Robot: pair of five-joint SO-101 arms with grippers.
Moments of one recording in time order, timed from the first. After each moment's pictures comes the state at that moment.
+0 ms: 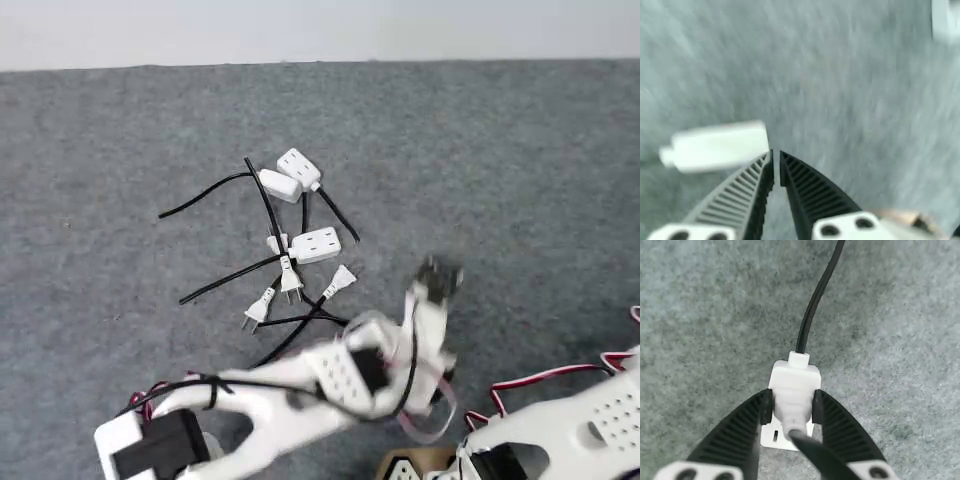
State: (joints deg) left arm 61.6 -2.2 43.3 29.7 38.3; right arm 61.5 34.1 -17.1 69.7 31.6
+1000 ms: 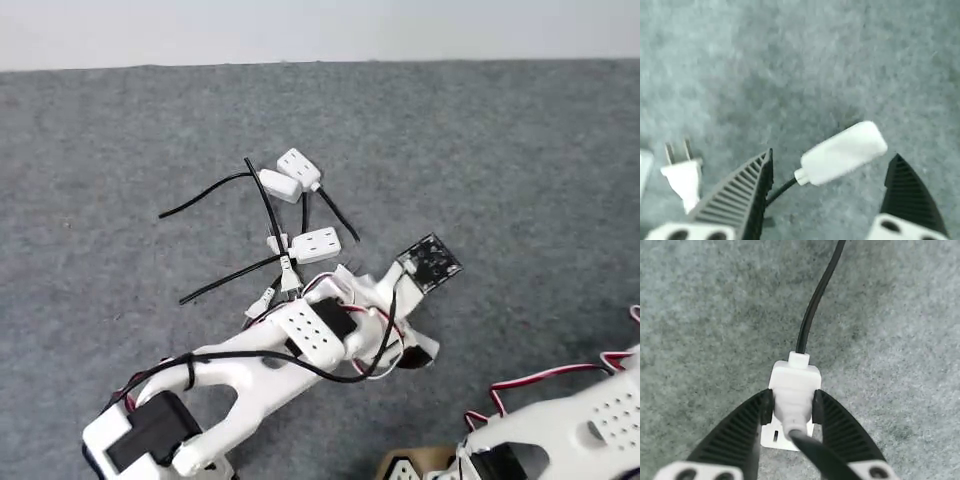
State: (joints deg) left arm 46.8 -2.2 38.7 36.1 -2.3; right arm 61.1 34.1 -17.1 69.7 31.6
